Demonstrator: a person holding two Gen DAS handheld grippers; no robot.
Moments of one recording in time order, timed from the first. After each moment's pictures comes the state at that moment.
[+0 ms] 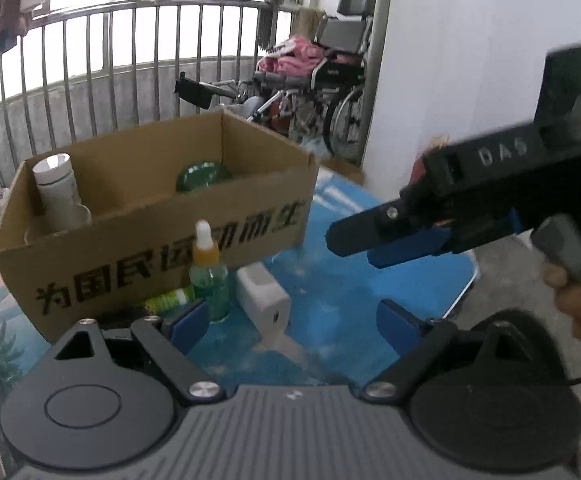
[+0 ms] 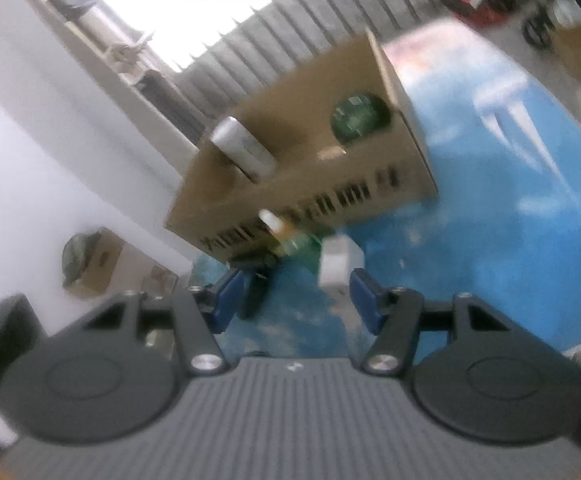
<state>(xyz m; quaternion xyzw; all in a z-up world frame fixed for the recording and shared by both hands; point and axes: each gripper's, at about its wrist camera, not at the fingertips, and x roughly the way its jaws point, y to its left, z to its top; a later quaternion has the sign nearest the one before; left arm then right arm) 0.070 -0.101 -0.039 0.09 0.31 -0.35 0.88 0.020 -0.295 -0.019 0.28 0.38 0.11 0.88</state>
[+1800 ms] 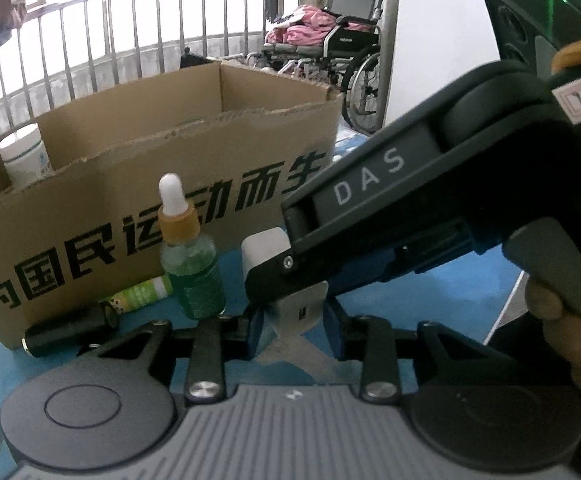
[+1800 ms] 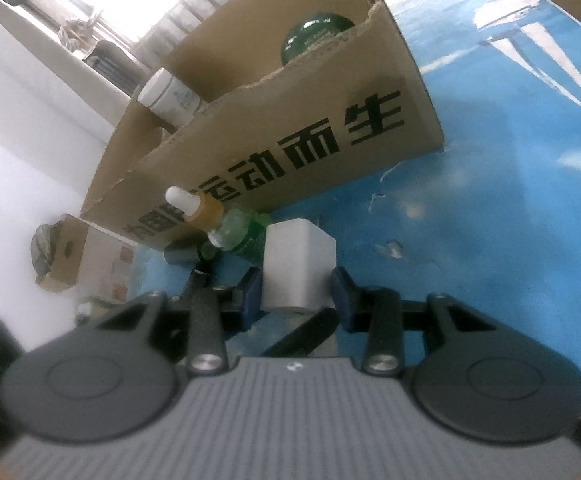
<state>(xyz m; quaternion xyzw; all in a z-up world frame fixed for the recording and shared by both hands) 0.099 -0.138 -0.089 0.12 0.32 -0.32 0.88 0.098 -0.270 -0.097 0.28 0.44 0.08 0.85</state>
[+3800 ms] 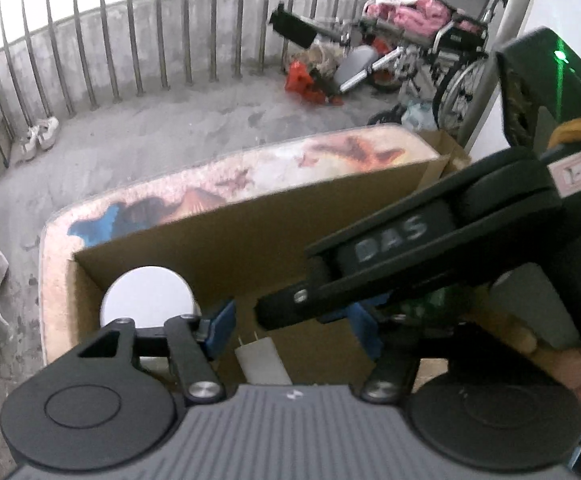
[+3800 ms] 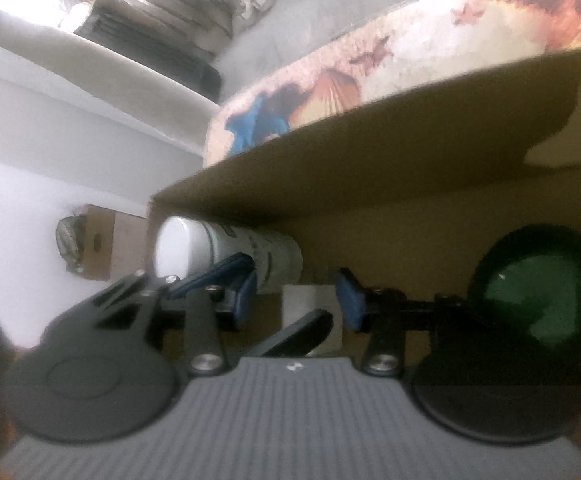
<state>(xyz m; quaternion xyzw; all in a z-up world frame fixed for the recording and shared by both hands) 0.354 -0.078 0.002 0.06 0.43 -0.24 0.87 0.389 -0.228 -0.052 0.29 0.54 0.16 0.77</state>
